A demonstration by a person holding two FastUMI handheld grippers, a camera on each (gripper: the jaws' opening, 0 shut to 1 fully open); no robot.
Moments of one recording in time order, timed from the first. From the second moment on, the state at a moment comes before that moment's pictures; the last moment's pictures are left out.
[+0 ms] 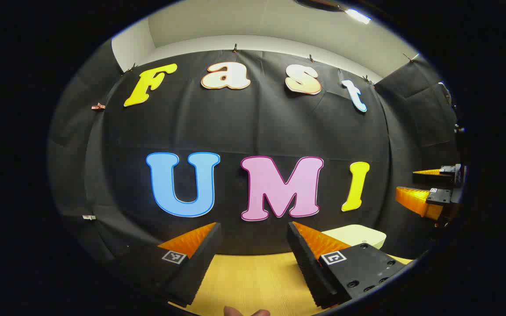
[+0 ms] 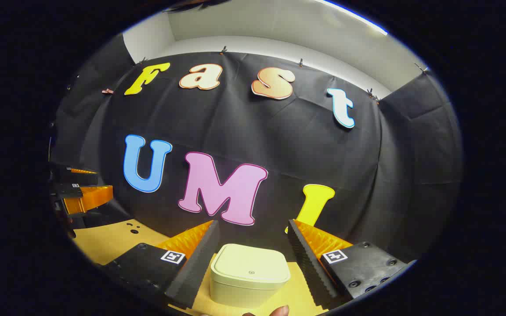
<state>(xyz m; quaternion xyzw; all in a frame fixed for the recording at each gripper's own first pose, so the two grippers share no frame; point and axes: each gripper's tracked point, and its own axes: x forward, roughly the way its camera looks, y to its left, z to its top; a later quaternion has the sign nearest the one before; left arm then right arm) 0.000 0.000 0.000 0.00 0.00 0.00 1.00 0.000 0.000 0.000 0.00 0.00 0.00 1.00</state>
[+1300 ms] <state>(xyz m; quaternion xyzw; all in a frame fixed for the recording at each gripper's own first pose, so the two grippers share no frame) 0.013 -0.008 -0.011 0.01 0.01 0.00 1.00 0.030 0.015 -0.013 0.01 0.05 0.10 0.99</state>
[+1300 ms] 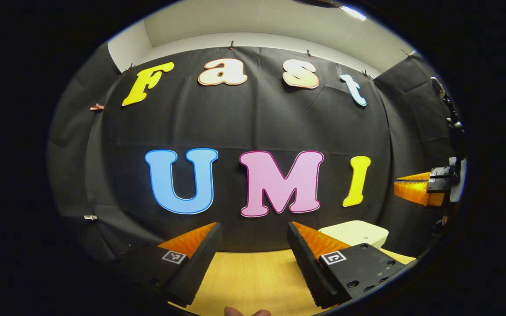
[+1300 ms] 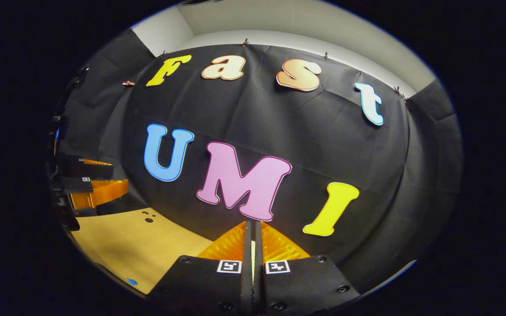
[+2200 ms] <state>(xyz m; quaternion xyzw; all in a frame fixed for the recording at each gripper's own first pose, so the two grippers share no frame) 0.004 -0.002 -0.021 0.01 0.02 0.01 1.00 0.100 -0.004 -0.181 0.07 0.37 0.15 0.91</state>
